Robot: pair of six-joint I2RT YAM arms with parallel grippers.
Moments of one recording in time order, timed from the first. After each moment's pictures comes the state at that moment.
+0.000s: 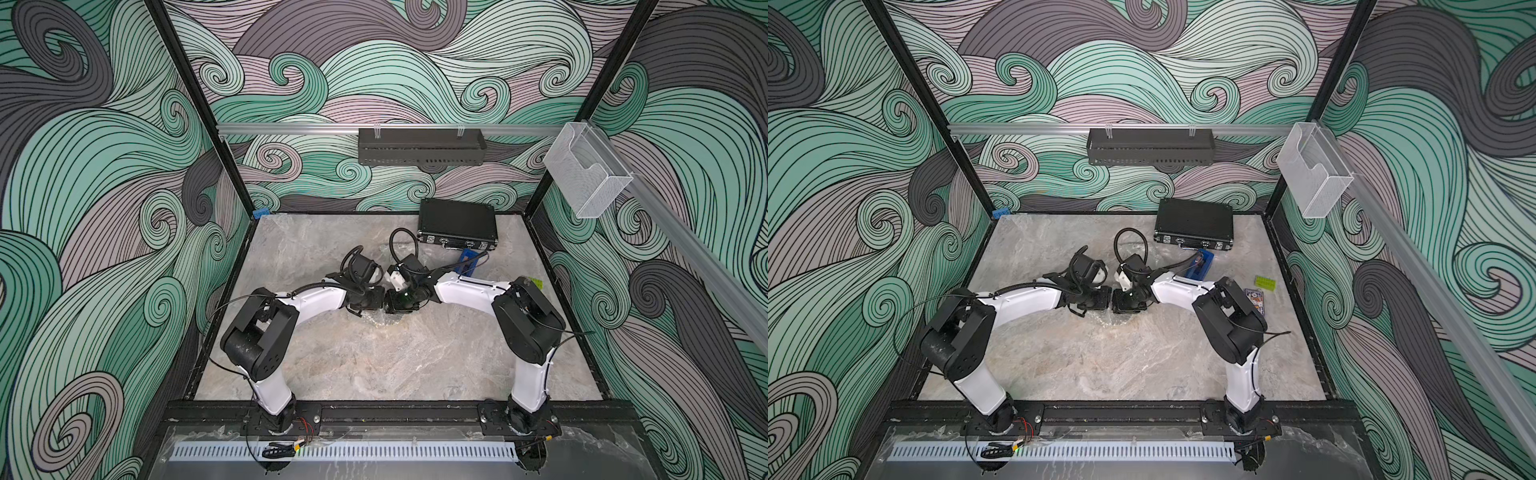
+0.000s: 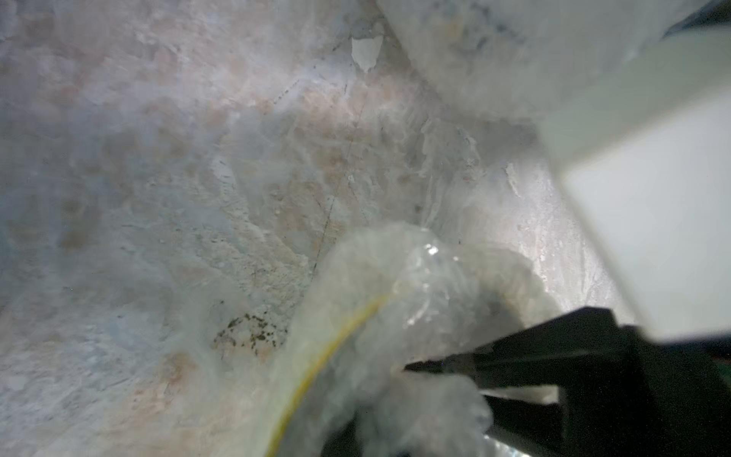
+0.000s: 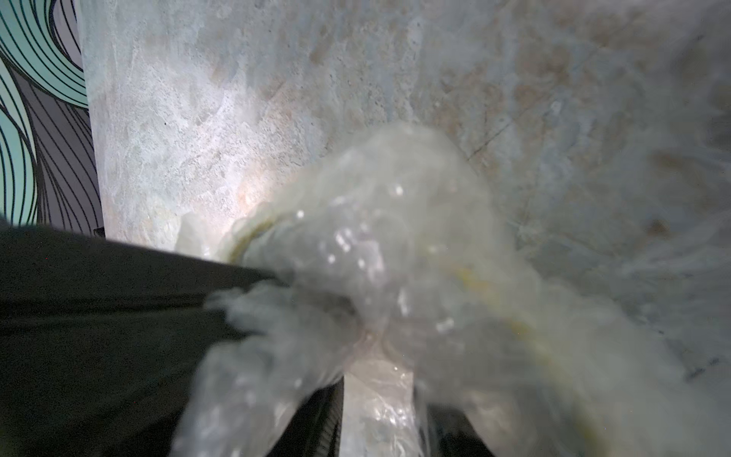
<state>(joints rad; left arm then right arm) -0.58 1.72 1.01 -0.34 0.19 -0.51 0.71 1.90 1.21 -0.39 -0.43 0.51</state>
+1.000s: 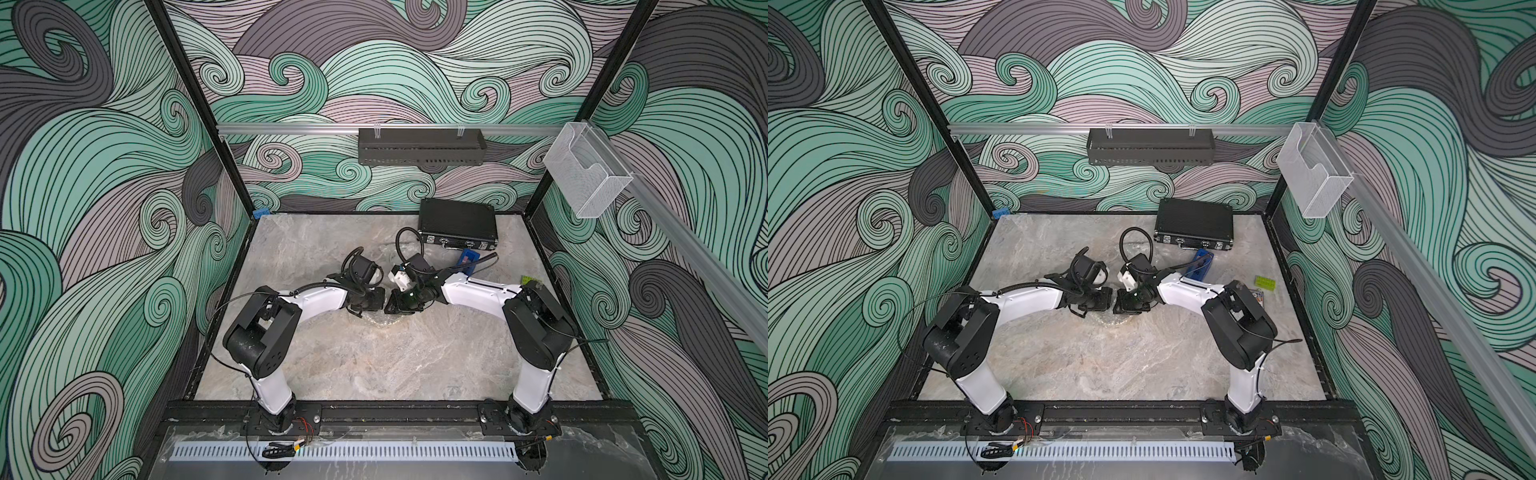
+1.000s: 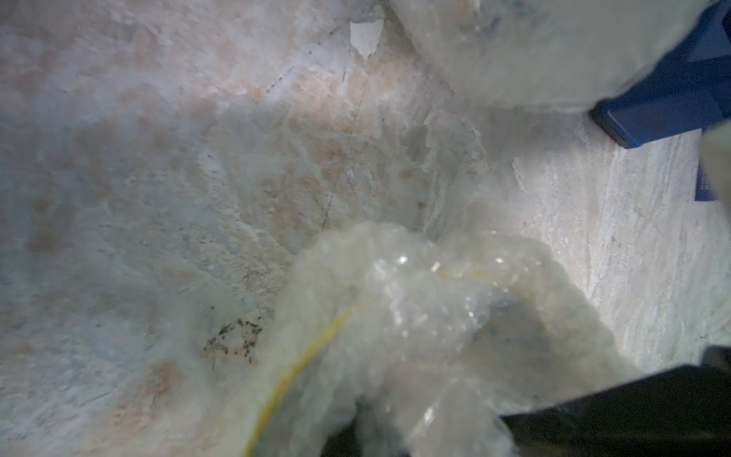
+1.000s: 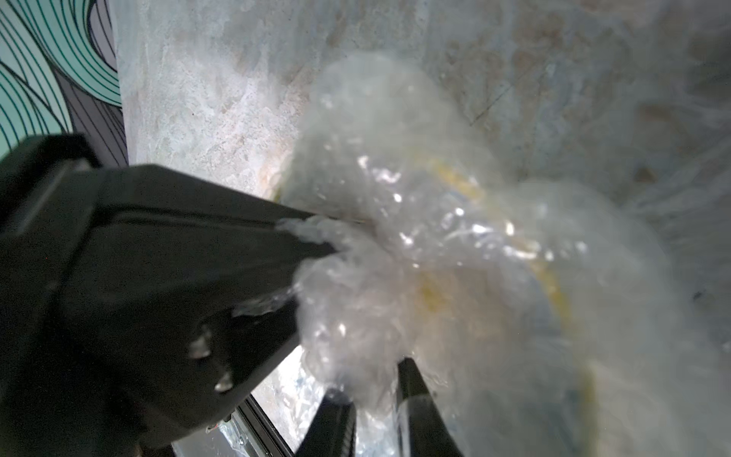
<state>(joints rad) -0.58 1.71 1.00 -0.34 0.20 -0.49 0.69 1.86 1.18 -0.41 -0.47 0.51</state>
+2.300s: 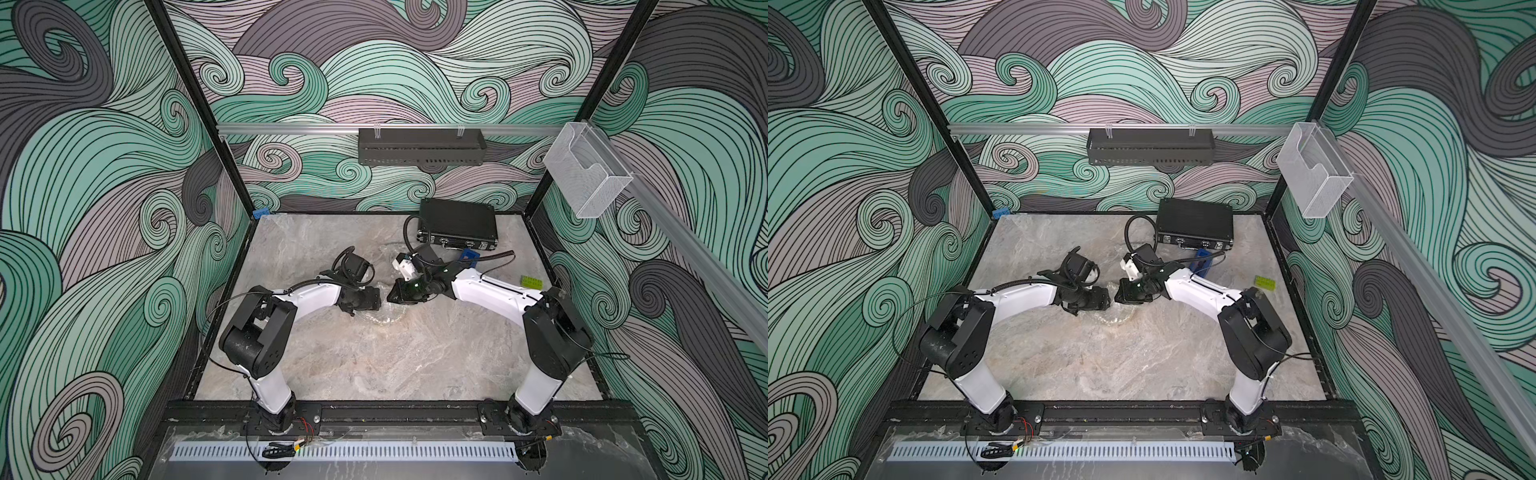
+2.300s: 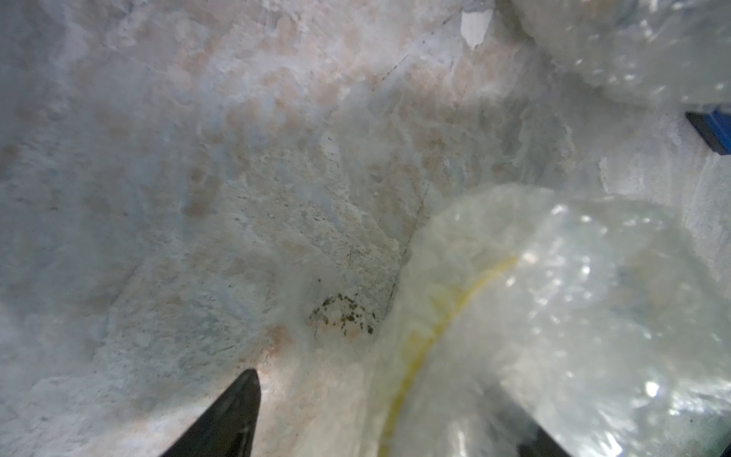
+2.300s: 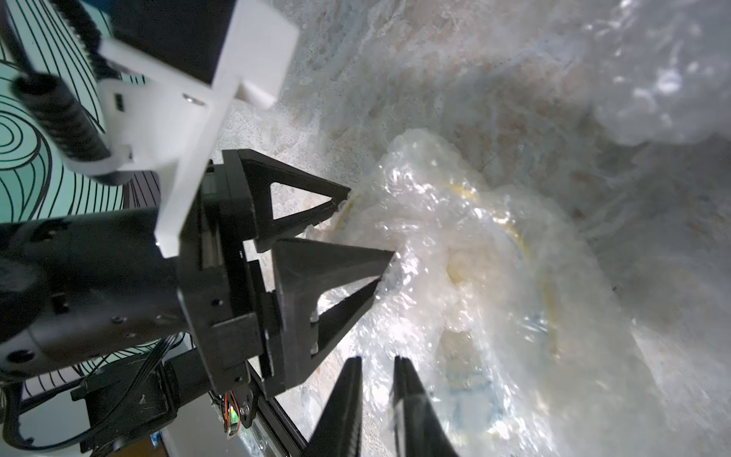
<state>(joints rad) -0.51 1.71 1.00 -0.43 0.16 -0.46 0.67 1.77 1.22 -0.44 -0.47 0.53</state>
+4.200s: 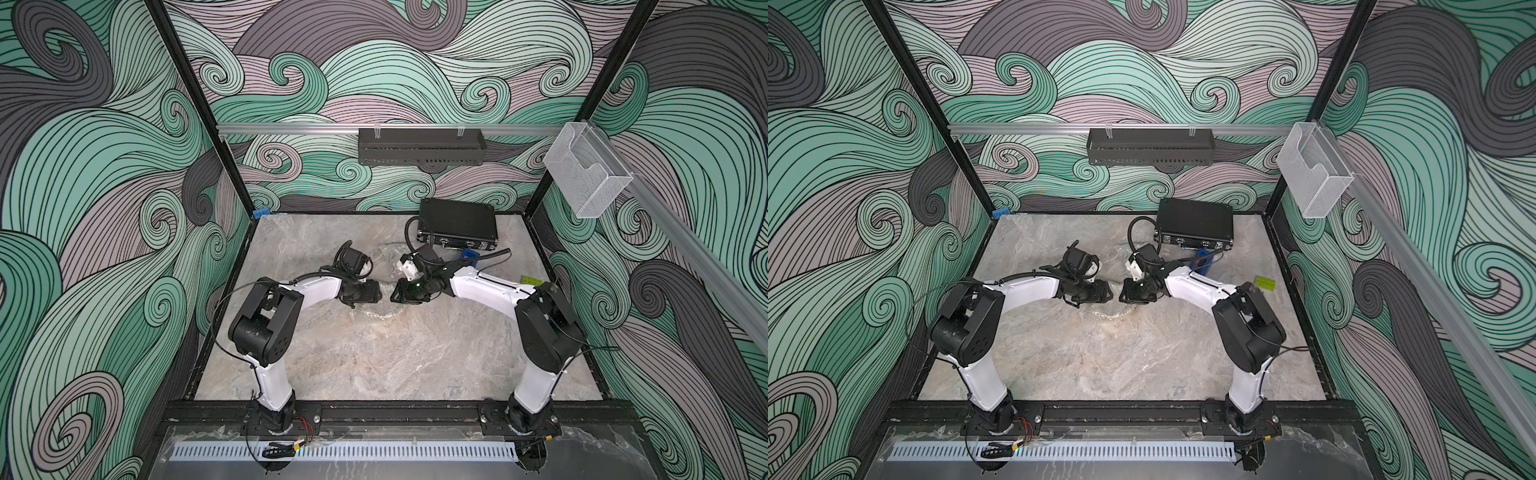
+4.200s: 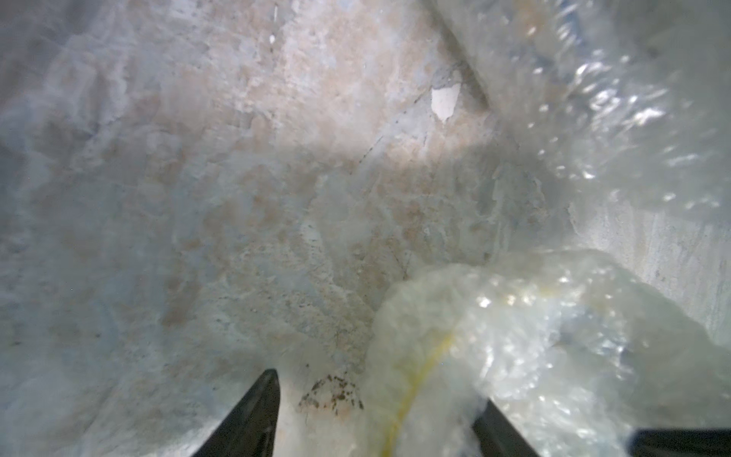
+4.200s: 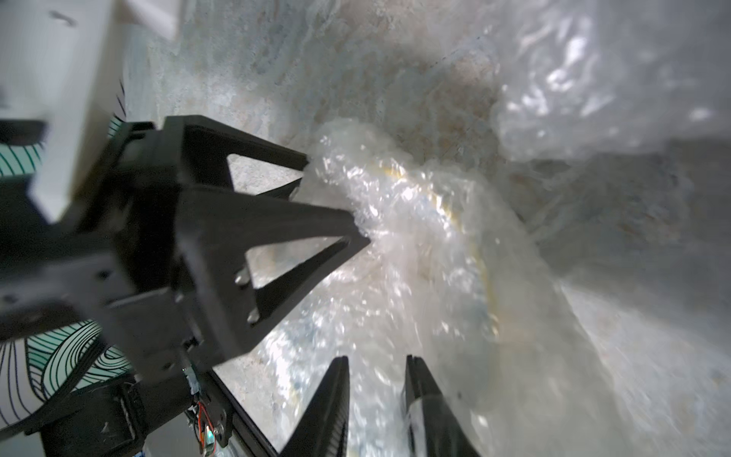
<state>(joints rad) -0.46 1.80 1.05 -0.35 0.23 -0.39 0.63 1.76 1.20 -0.47 -0.43 0.50</state>
